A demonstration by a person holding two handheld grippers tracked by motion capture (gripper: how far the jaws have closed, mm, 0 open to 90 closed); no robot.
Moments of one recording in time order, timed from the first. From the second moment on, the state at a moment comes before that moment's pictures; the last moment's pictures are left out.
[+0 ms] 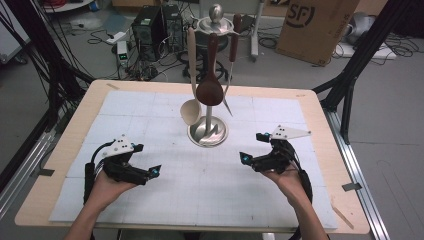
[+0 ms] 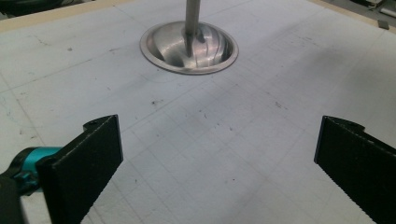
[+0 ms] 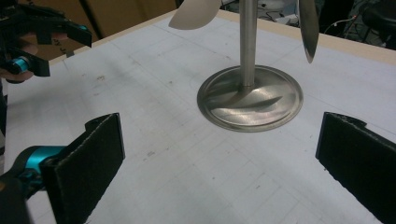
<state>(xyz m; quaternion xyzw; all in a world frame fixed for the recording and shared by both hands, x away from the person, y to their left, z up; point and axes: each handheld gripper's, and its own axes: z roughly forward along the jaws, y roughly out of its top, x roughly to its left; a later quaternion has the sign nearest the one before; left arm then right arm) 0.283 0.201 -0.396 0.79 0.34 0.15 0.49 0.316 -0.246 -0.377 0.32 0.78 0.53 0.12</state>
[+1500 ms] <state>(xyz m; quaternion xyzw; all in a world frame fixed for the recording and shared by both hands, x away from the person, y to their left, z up) 0.283 0.208 -0.400 0.79 0.35 0.14 0.49 0.278 -0.296 -0.403 0.37 0.76 0.52 0.13</state>
